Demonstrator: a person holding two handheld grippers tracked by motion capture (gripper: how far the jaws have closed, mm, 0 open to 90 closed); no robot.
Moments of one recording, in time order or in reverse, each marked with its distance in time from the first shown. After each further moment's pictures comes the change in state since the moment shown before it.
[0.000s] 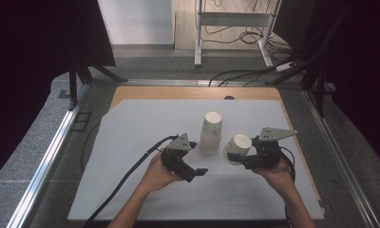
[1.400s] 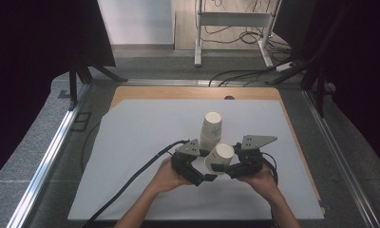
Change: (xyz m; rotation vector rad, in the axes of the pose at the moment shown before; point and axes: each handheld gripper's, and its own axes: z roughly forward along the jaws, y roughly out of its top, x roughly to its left) left arm -0.003 -0.004 0.028 -0.016 -0.156 0.033; right arm 0.021 -0.008 0.039 -0.008 0.164 -0.043
